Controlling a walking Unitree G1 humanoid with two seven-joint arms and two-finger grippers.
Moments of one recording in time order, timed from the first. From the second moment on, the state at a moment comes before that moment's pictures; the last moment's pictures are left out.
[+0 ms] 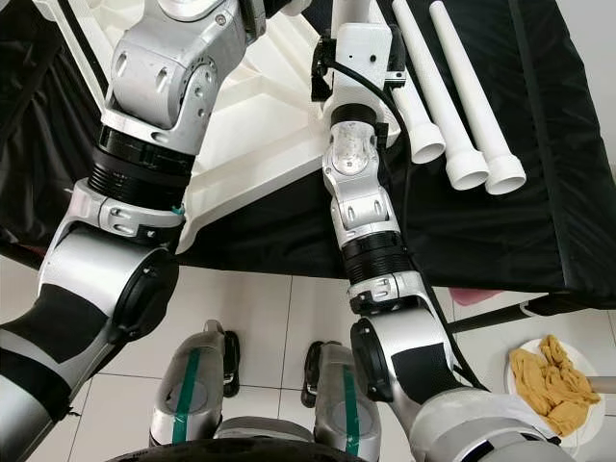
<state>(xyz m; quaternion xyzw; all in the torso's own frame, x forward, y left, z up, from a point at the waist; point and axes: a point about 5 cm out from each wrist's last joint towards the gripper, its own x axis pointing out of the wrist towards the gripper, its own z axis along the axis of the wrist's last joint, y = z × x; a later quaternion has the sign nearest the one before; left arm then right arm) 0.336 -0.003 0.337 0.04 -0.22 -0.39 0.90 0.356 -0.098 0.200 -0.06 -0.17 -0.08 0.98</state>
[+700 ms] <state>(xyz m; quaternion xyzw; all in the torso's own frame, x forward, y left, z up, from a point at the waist) 0.334 -0.007 0.337 0.03 -0.21 -0.39 0.90 0.359 -0.102 0.195 -0.05 -0.18 -0.12 0.97</state>
